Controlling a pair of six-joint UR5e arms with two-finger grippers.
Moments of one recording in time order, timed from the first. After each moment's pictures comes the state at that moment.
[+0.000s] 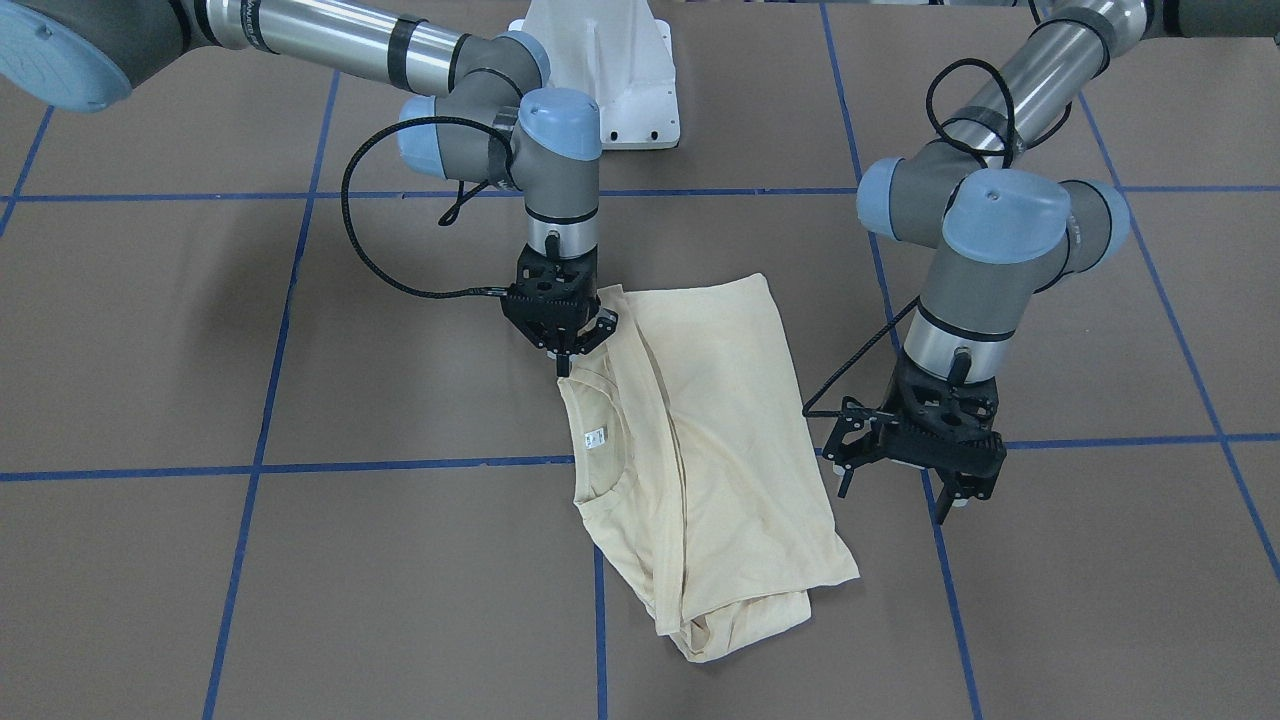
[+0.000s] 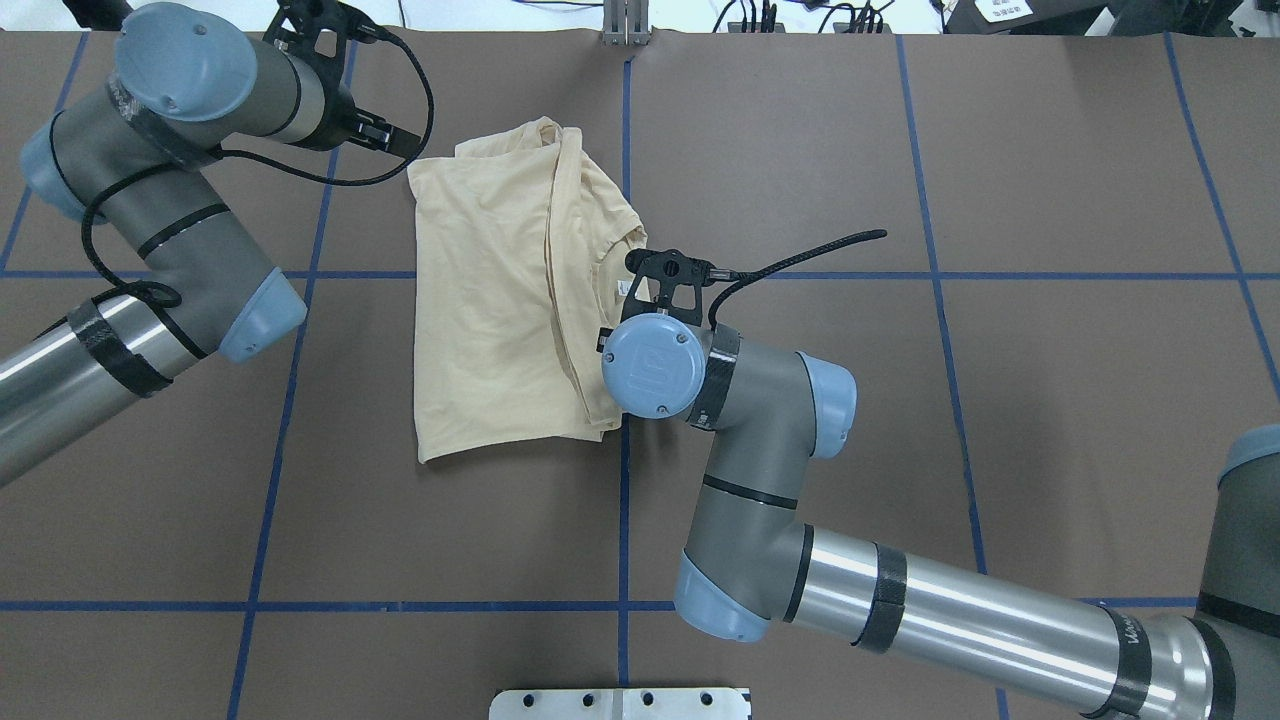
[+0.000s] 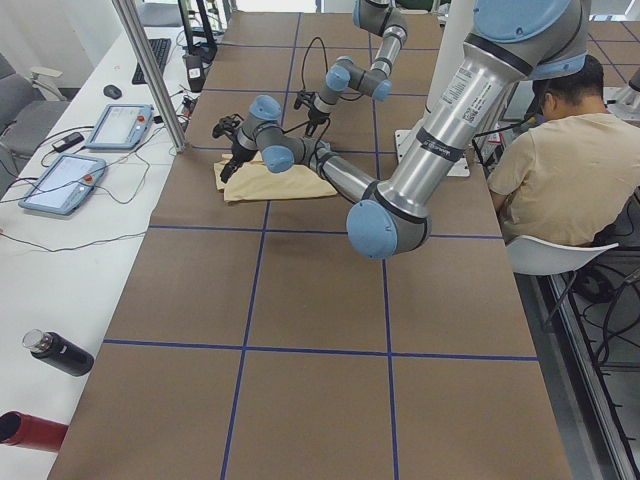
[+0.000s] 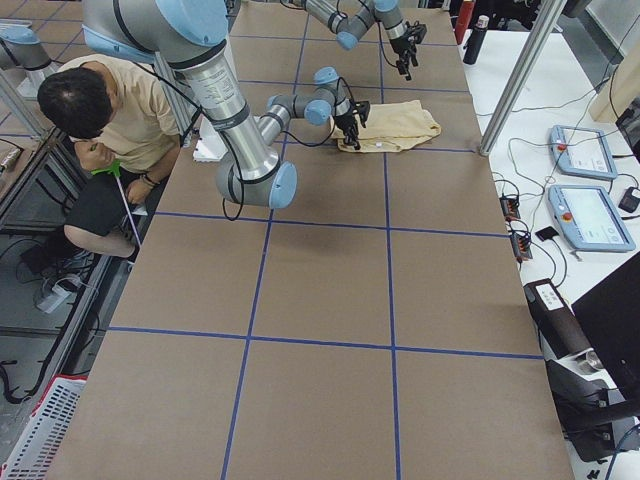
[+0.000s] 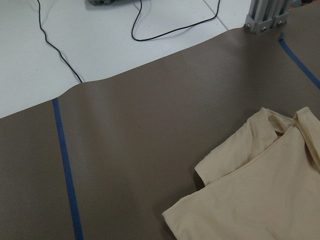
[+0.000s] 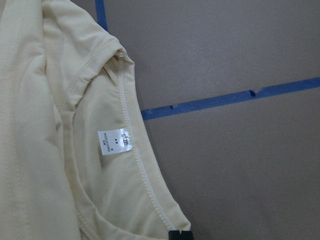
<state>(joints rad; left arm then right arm) -0.88 -2.16 -1.44 -2.09 -1.76 -0.63 0.40 -0.82 1.48 -1.42 1.42 1.48</state>
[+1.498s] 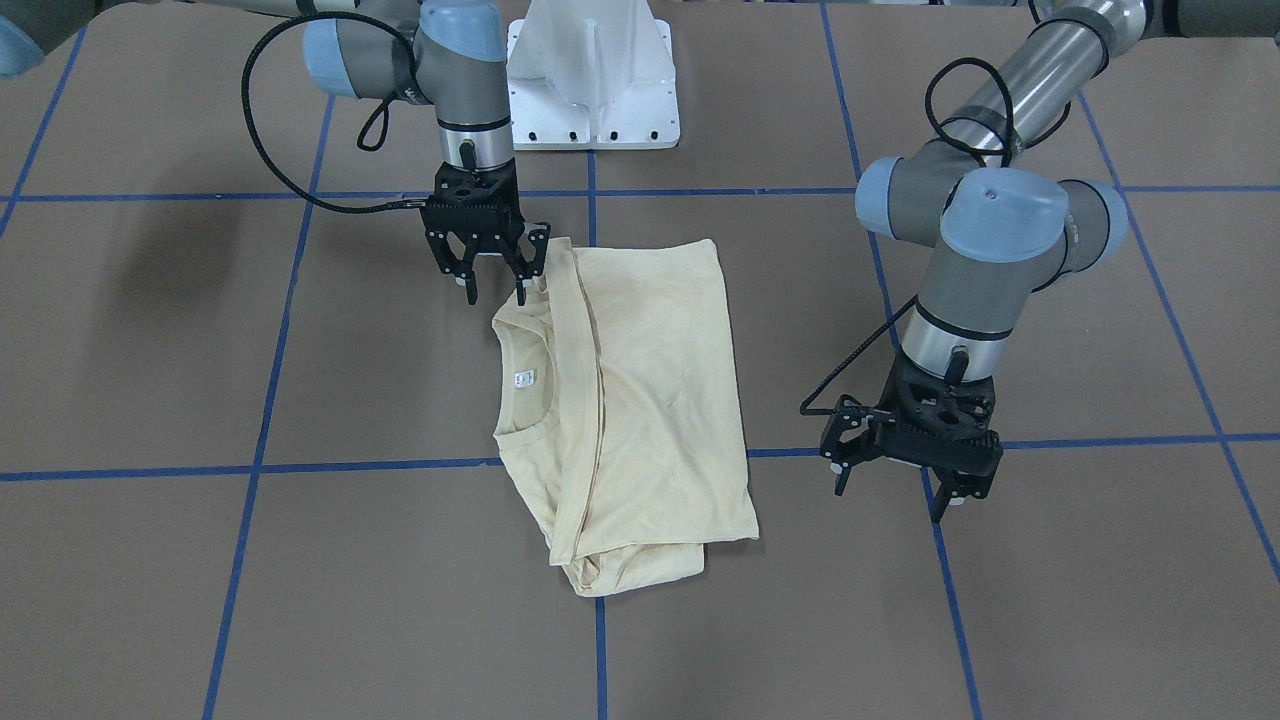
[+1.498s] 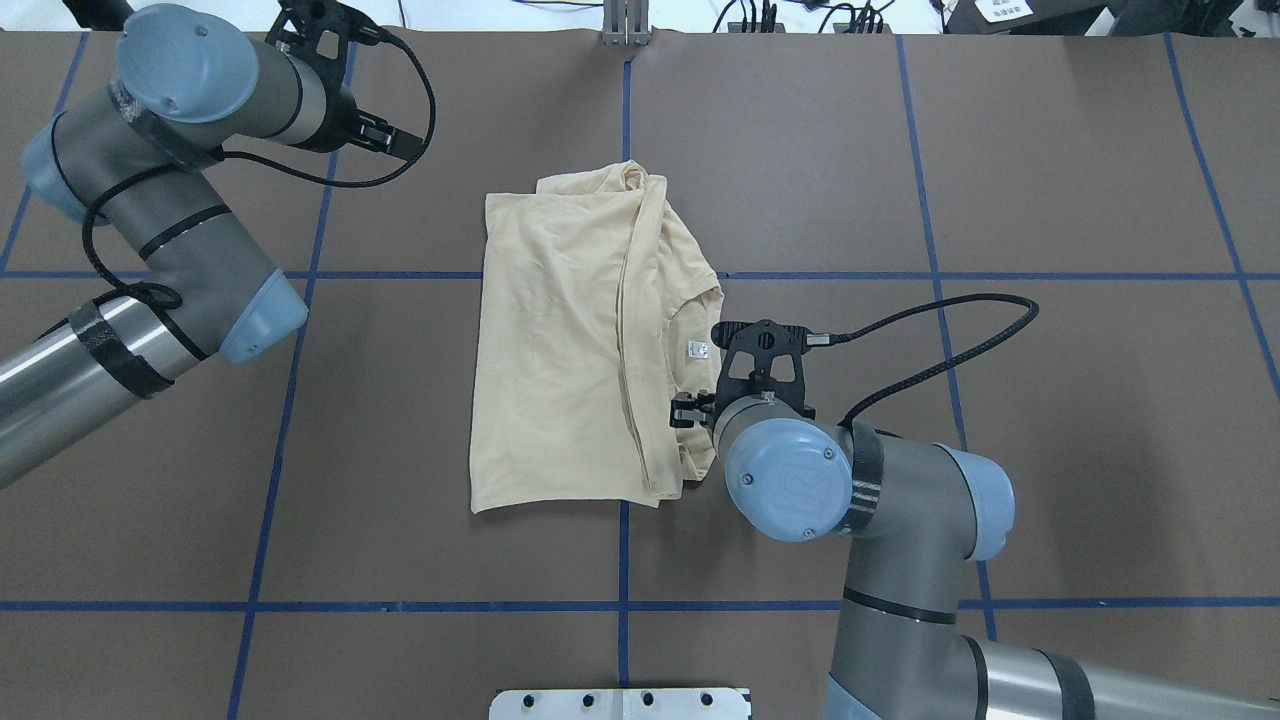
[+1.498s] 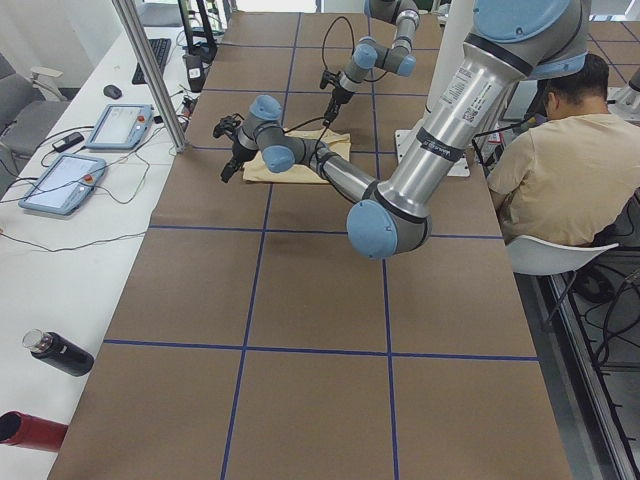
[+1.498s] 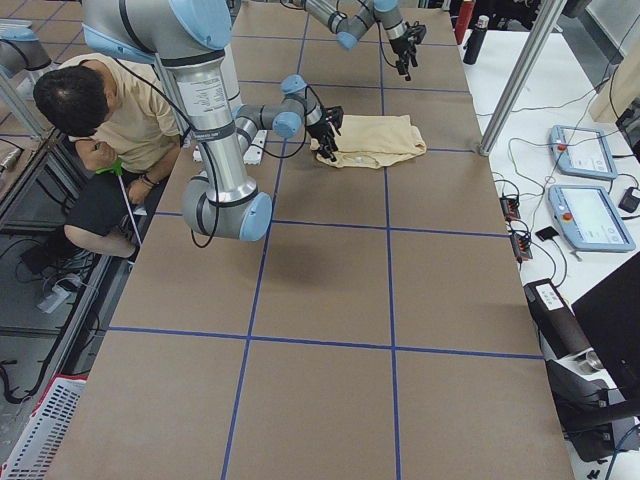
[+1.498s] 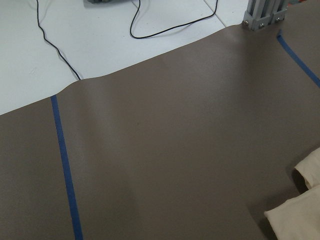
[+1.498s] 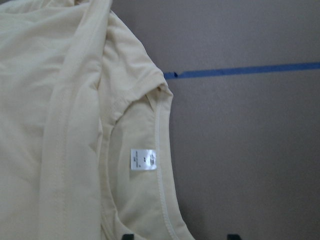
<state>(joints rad) -0.88 -2.16 -1.44 -2.09 -1.76 -0.63 0.33 -1.06 1.82 -1.51 1.32 1.40</state>
